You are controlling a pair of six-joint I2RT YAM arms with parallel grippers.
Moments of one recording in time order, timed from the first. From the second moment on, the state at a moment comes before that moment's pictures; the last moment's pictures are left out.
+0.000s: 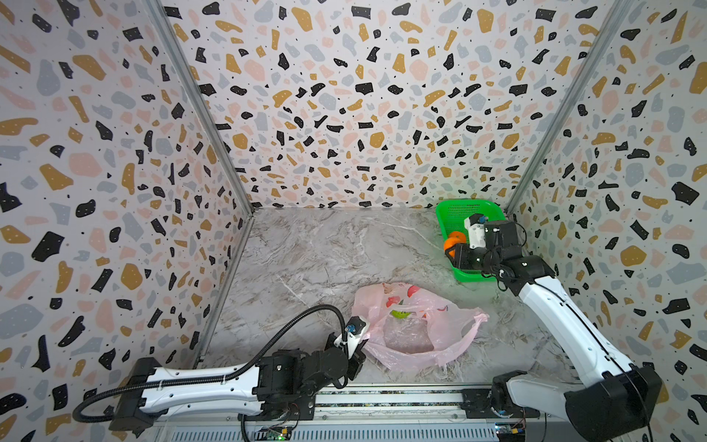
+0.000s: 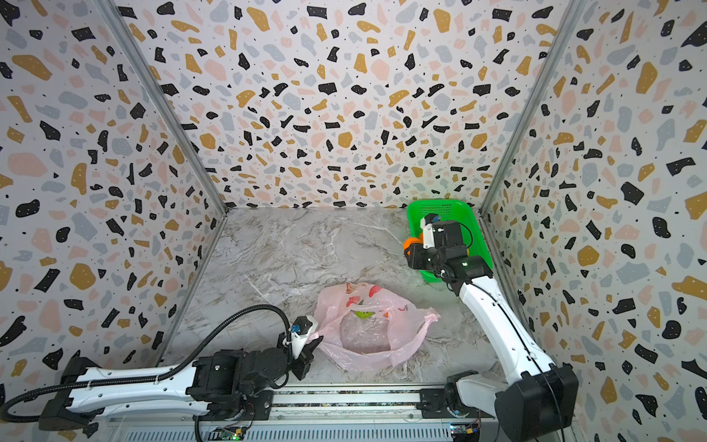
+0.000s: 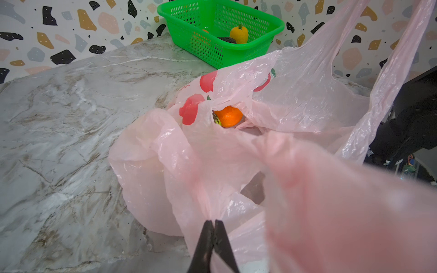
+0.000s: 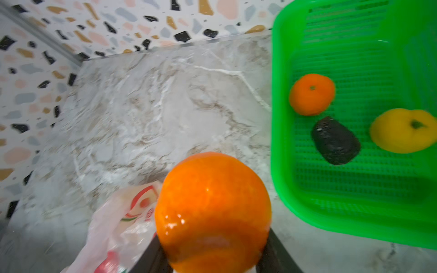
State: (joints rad) left arm -1.43 0.69 0.46 -0.32 -0.54 -0.39; right arm 0.21 1.25 1.15 -0.61 -0.17 0.24
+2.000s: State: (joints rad) left arm -1.43 0.69 0.49 -0.33 -0.57 -0.35; right arm 0.10 1.58 1.50 -0.66 -0.32 0.13
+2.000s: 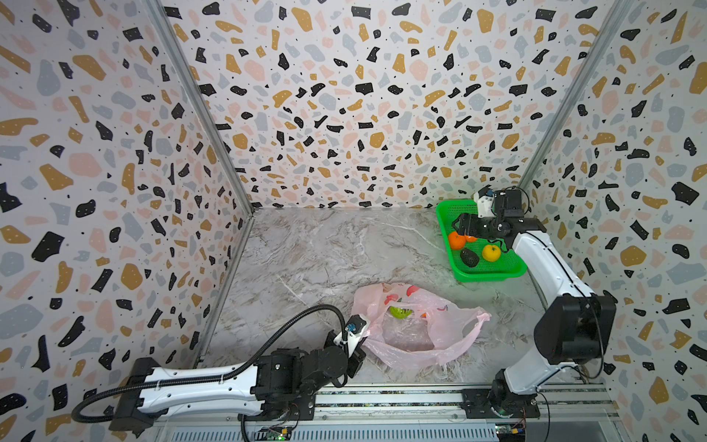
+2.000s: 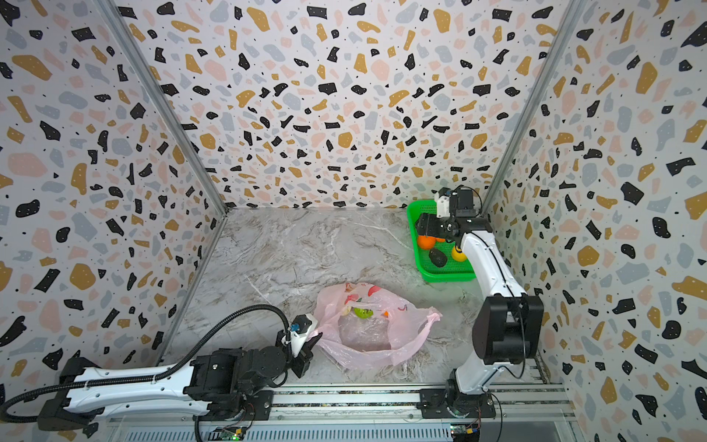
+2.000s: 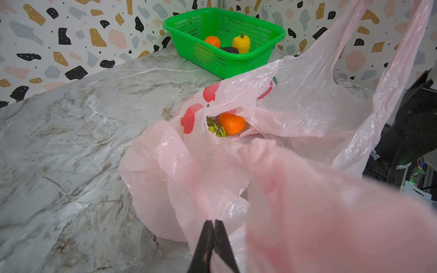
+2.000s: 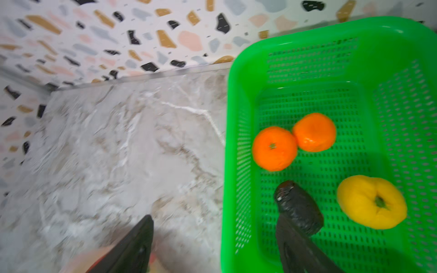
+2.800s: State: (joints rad) left arm -1.43 0.68 0.49 -0.33 -0.57 -0.35; right arm 0.70 1.18 1.12 -0.84 -0.40 0.33
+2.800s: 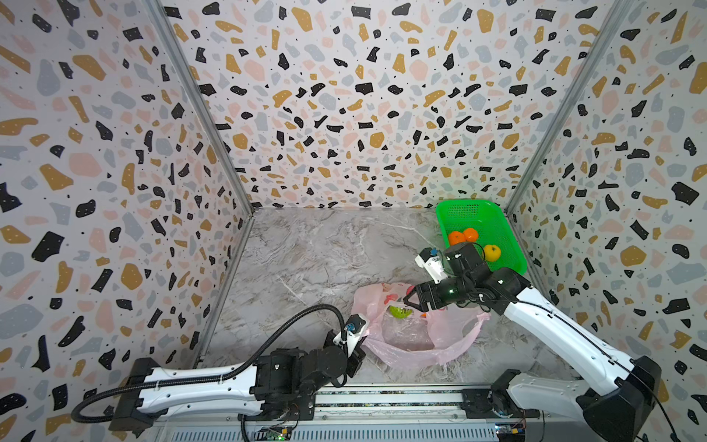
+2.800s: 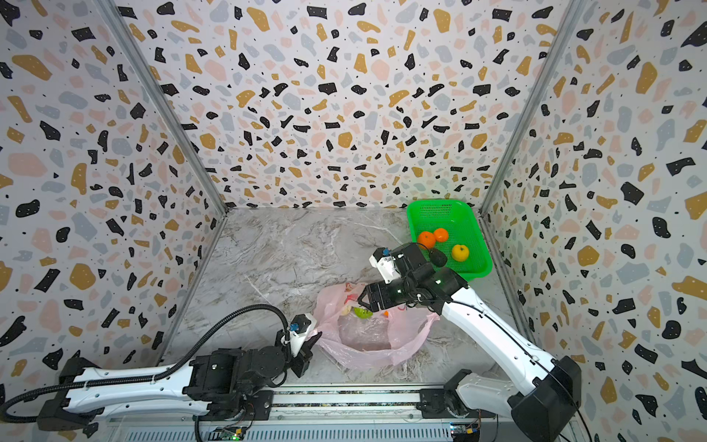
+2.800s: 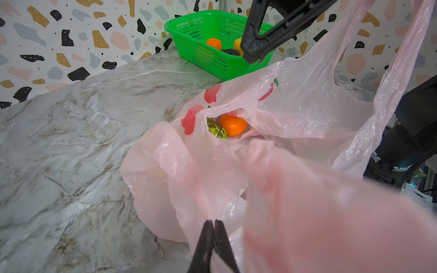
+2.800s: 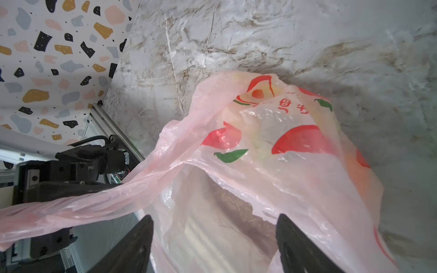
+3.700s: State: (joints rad) left arm -1.43 0.68 0.49 -0.33 -0.59 -0.35; right arm 0.95 1.34 0.87 -0.55 -0.07 0.51
